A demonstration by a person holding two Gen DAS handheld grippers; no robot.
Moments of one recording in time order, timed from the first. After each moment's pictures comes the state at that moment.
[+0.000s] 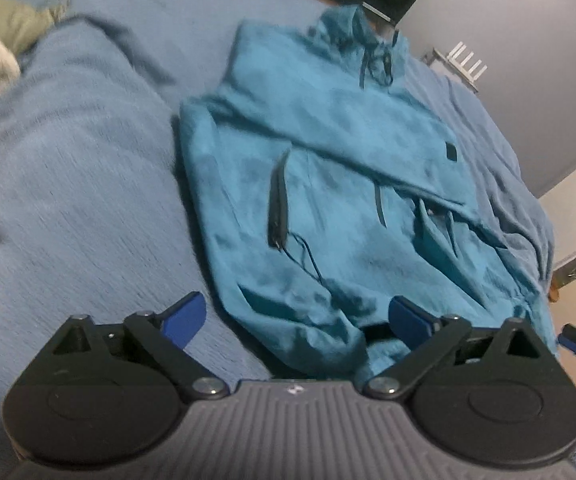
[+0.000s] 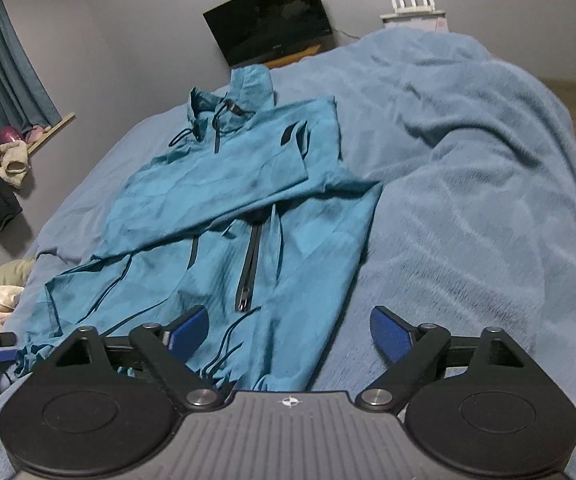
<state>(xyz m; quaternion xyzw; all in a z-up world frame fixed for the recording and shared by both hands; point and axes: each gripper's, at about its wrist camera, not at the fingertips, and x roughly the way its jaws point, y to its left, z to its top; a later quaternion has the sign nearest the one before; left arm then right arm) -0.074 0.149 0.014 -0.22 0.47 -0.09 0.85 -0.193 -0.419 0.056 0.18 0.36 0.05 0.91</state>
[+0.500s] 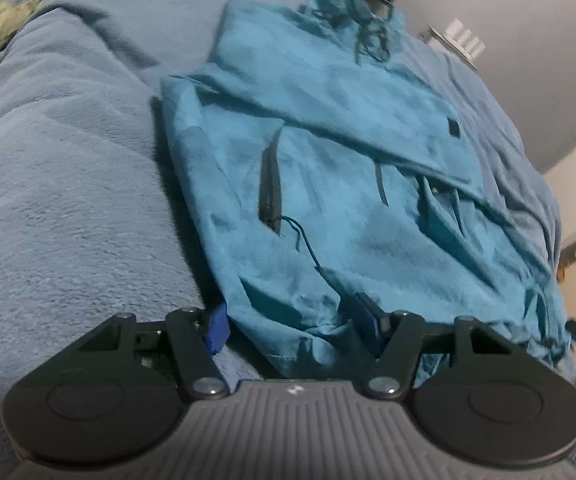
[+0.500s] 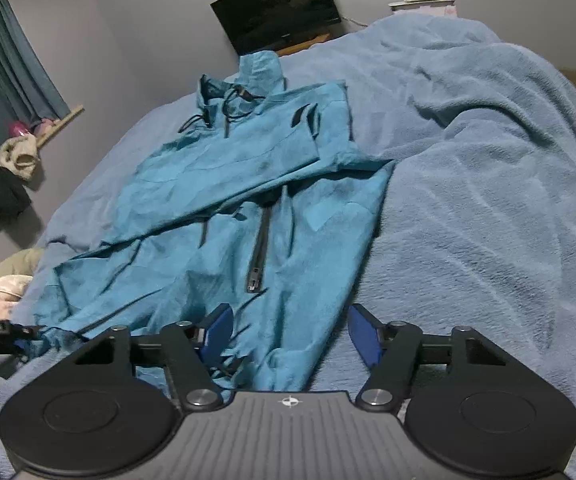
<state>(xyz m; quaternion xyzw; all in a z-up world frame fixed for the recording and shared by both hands) -0.060 0.128 -0.006 -0.18 0.49 -0.10 0.85 -0.198 -0.418 0.043 0.19 0.37 0.08 0.90</state>
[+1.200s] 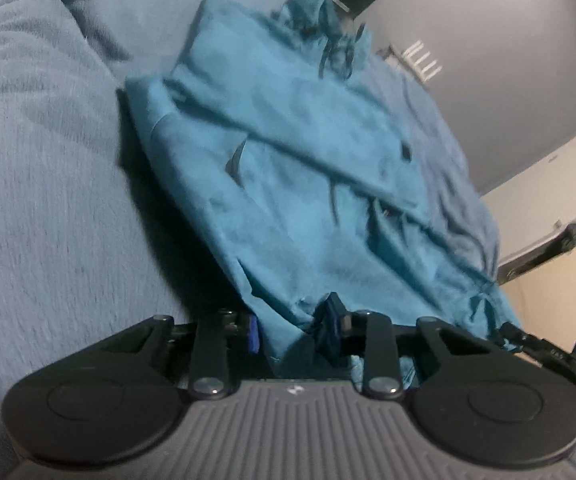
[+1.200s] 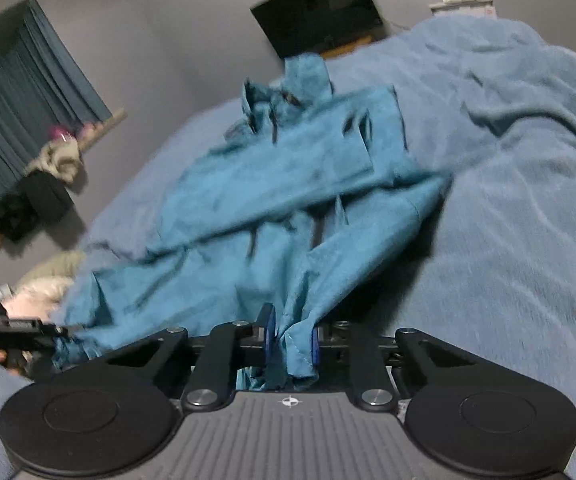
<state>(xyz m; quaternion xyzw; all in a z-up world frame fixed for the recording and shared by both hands) -0.038 0.163 -0.007 -0.28 0.45 -0.17 0.83 -0.174 -0.410 0.053 0.22 0.34 0.14 0.90</state>
